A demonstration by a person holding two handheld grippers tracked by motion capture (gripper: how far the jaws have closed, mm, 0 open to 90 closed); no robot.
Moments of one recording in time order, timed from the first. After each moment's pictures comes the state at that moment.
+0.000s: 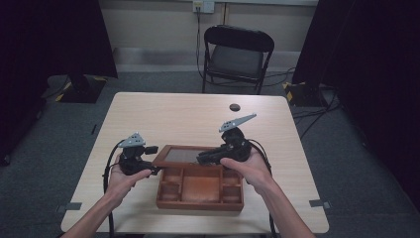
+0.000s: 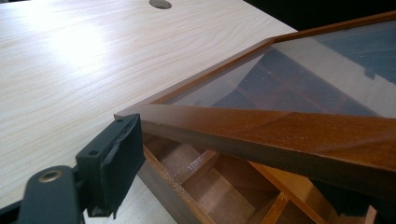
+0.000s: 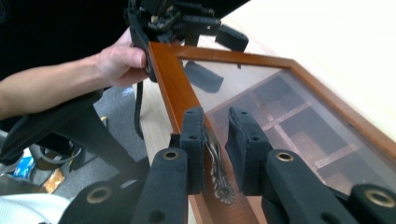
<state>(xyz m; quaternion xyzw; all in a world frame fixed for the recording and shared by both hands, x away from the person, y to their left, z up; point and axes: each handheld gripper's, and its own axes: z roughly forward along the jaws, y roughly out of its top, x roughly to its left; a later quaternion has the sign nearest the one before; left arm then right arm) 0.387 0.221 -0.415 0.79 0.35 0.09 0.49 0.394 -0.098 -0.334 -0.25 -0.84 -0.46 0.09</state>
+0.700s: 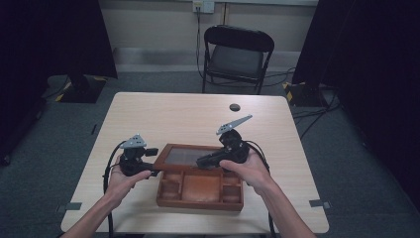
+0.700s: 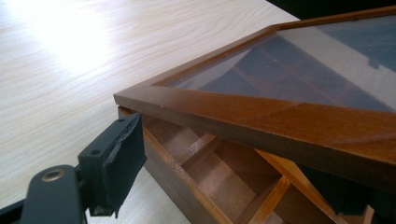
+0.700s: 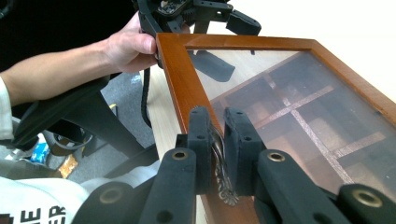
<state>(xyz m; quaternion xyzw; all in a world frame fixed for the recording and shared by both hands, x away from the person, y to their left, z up) 0.389 0.223 -0.423 0.80 0.36 0.08 0.48 0.395 -0.094 -0.340 -0.24 -0.86 -0.44 0.12</state>
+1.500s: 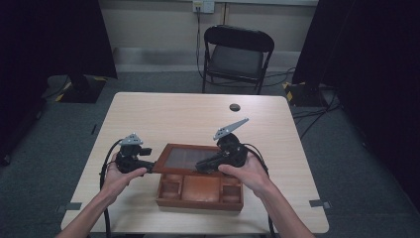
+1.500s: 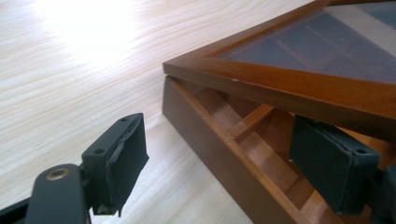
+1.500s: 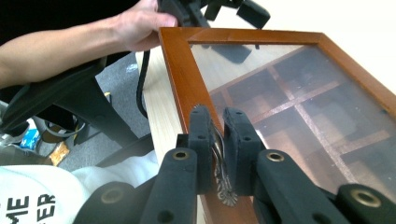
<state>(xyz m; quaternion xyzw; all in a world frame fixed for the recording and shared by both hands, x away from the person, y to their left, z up) 0.406 0.243 -0.436 0.81 0.39 0.09 0.44 0.388 -0.090 -0.345 -0.23 -0.87 -0.43 0.10</state>
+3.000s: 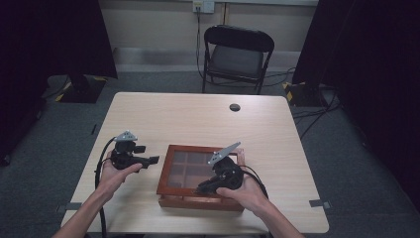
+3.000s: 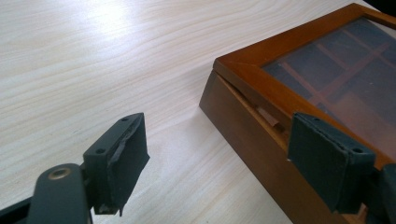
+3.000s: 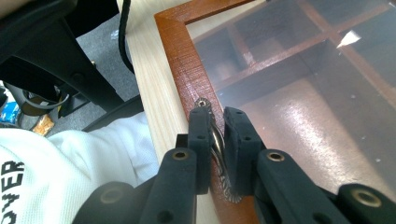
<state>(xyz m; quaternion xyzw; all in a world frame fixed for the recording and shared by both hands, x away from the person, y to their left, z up) 0.415 0.257 -0.439 0.80 0.41 0.09 0.43 0.357 -0.085 -0.396 -0.22 -0.90 -0.37 0.10</state>
